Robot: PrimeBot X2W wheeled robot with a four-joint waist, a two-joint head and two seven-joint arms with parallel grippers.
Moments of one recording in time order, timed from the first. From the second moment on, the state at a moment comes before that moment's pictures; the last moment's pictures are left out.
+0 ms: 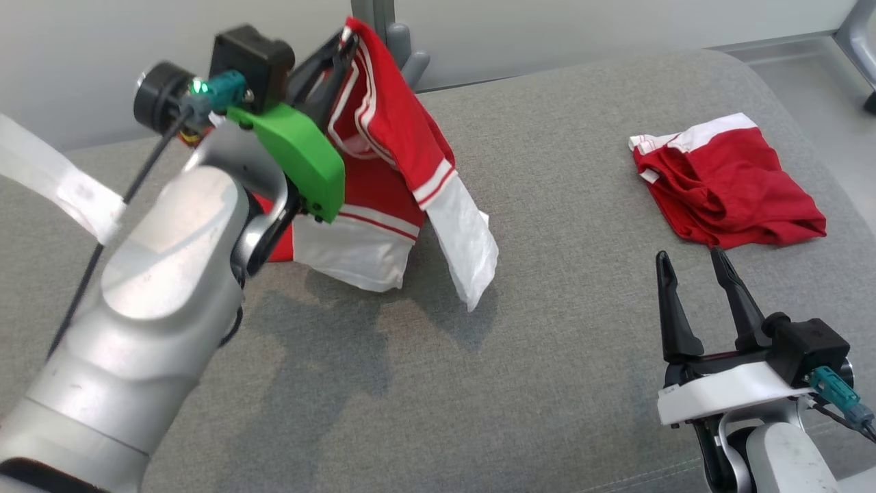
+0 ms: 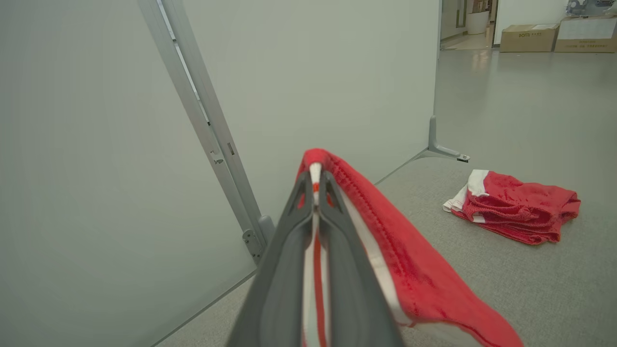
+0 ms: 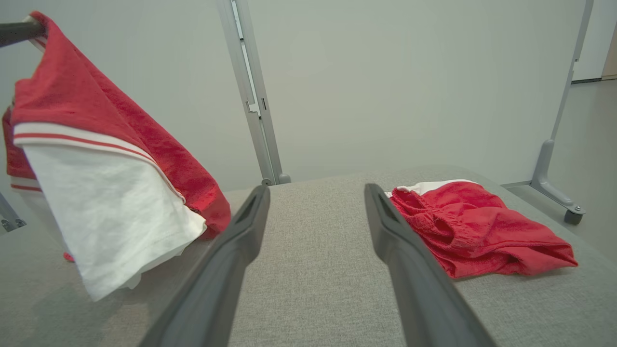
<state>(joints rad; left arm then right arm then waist) -0.98 0.30 -0.76 0.50 -0.62 -0.07 -0.01 -0.07 -0.05 0.02 0.04 0.19 0.13 -0.23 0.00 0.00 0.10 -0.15</state>
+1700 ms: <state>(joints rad) -0.07 0.17 -0.20 0.24 -0.40 0.09 -0.26 -0.02 -0.05 0.02 0.12 0.18 0.13 -0.23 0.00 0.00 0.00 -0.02</state>
